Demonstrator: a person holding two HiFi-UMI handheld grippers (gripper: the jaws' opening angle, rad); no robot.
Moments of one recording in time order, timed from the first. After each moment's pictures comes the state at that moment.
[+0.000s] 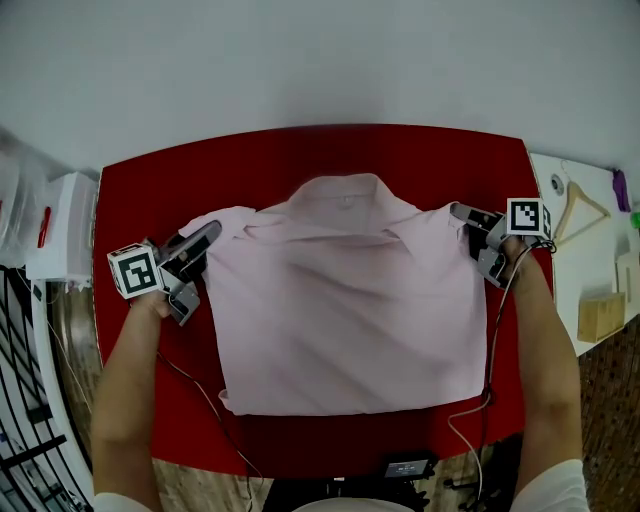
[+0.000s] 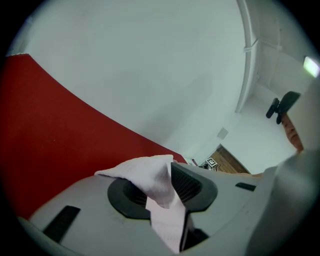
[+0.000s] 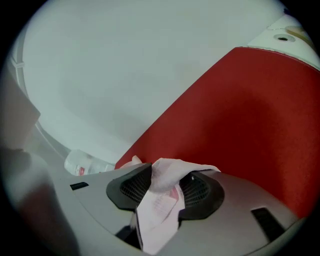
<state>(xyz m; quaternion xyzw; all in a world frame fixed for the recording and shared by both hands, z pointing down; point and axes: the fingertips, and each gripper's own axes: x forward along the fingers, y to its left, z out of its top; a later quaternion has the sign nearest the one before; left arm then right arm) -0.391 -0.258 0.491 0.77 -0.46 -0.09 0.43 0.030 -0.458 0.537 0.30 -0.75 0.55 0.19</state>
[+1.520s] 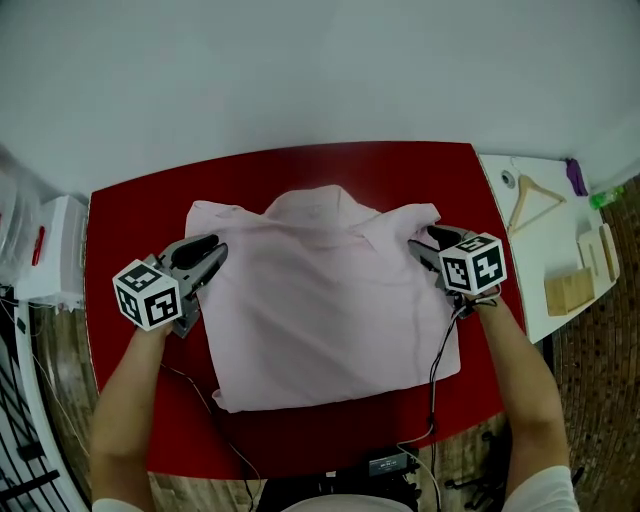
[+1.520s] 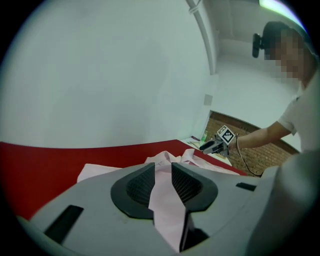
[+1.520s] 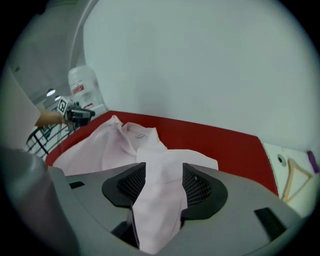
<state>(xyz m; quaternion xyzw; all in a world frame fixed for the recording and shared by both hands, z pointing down) -0.327 -0.245 0.448 0.85 -0.47 0.08 0.25 0.024 -0.372 0.482 0.30 -0.86 0.17 0.38</state>
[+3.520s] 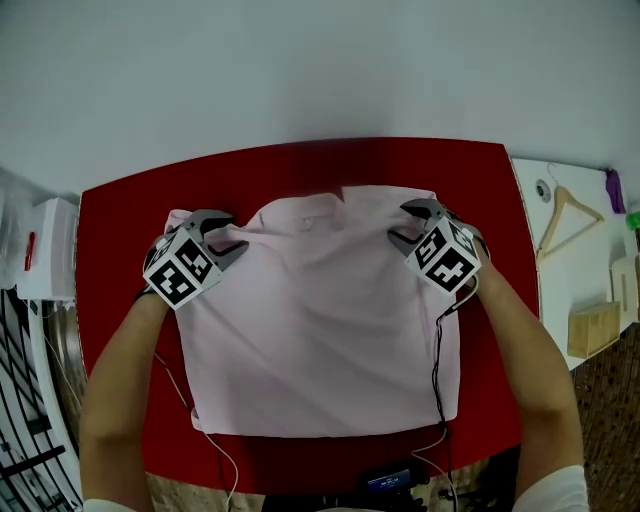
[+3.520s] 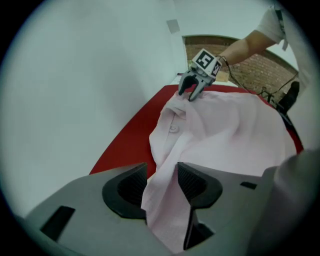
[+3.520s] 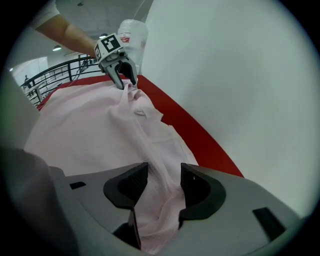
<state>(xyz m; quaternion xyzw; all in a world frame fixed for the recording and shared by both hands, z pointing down) -0.289 -0.326 0.536 0.80 -0.36 0.47 0.10 -0.040 -0.439 0.546 0.12 -0.86 -0.10 0.49</state>
